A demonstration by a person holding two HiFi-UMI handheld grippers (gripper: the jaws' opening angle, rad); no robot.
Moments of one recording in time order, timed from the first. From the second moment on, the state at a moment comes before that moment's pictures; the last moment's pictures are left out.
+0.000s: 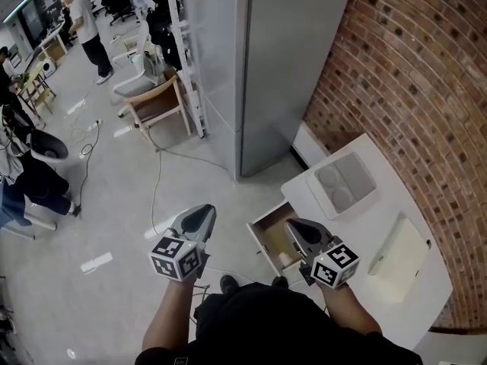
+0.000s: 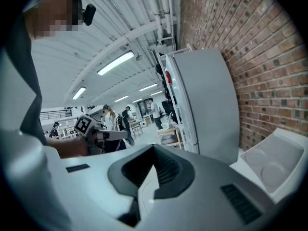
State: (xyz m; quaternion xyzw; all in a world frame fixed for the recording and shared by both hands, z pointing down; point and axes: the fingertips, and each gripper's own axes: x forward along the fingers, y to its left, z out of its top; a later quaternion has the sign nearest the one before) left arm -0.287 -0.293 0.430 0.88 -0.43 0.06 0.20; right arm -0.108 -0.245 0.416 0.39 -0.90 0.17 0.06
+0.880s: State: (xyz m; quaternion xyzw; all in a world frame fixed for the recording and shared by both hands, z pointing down) left arm -0.244 -0.310 0.413 0.89 -0.42 0.05 0.19; right arm -0.071 -0.246 0.388 0.40 -0.91 0.11 0.07
